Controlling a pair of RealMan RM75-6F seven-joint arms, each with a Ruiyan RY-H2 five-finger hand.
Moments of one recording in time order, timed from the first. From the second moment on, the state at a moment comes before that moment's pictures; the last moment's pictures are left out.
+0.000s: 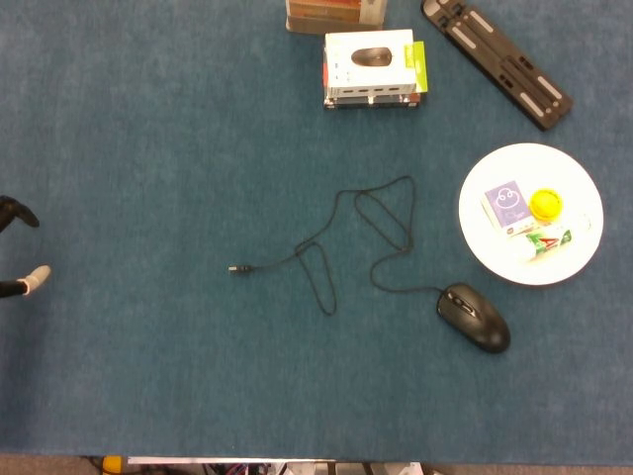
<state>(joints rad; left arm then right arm) -0.15 -1.24 -0.03 -1.46 1.51 1.41 -0.09 0.11 -1.16 0.07 -1.57 -1.45 1.42 0.03</state>
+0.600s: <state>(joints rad) -0.20 -1.34 -0.02 -1.37 1.62 1.44 -0.16 0.18 -1.14 0.14 -1.55 -1.47 1.39 0.05</state>
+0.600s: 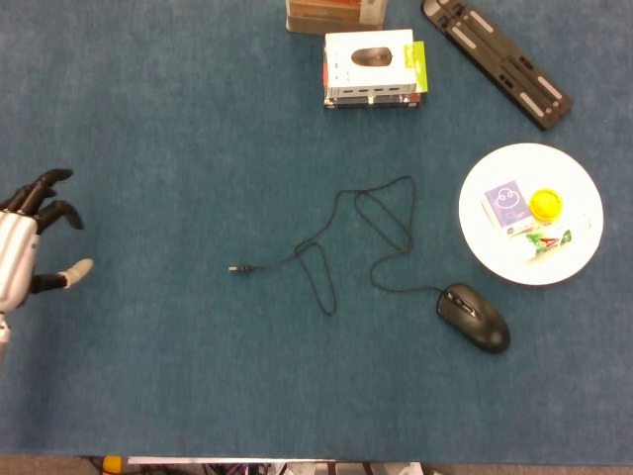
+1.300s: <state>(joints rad) -0.32 -1.50 -0.01 -1.28 1.66 1.34 -0.18 0.27 -1.03 0.21 -1.66 -1.43 1.34 0.01</state>
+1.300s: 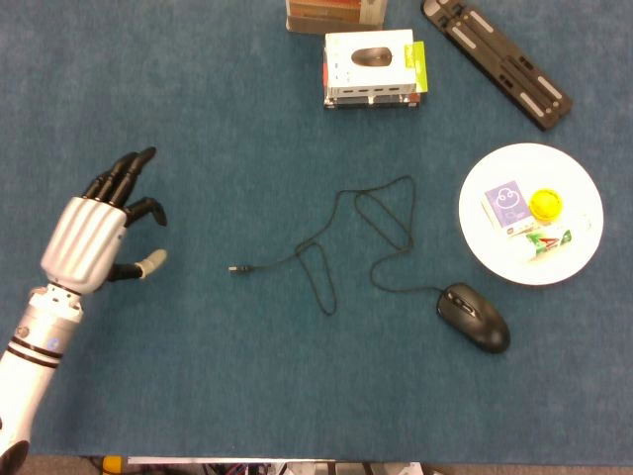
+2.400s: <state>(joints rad) -0.43 -1.54 0.06 -1.32 1.61 1.09 -0.19 0.29 -1.01 0.21 -1.67 -1.40 1.35 0.00</state>
